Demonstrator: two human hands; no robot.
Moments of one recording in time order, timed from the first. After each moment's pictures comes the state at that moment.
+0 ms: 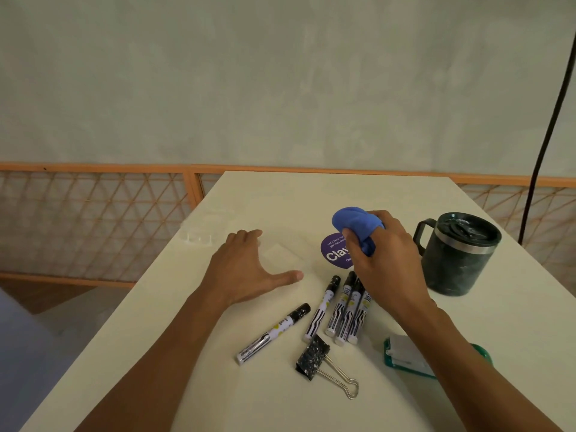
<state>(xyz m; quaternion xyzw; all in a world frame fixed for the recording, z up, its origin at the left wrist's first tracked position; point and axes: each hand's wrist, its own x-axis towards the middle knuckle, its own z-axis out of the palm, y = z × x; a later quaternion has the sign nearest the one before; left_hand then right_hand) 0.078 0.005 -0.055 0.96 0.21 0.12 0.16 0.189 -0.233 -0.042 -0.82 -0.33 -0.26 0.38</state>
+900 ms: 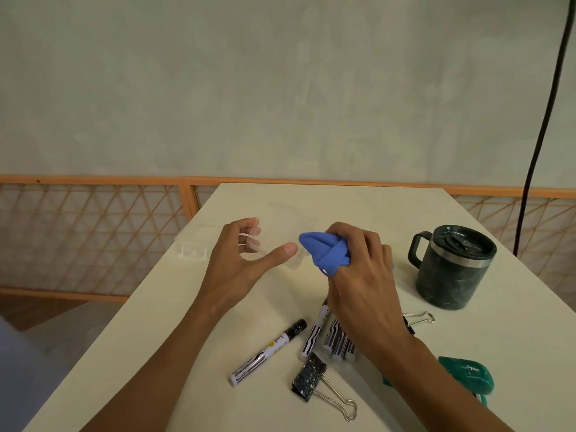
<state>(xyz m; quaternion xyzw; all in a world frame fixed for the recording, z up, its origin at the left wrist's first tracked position) 0.078 -0.004 -0.038 0.78 0.14 0.31 0.53 0.152 -0.213 -0.045 -0.80 -0.39 -0.38 0.25</state>
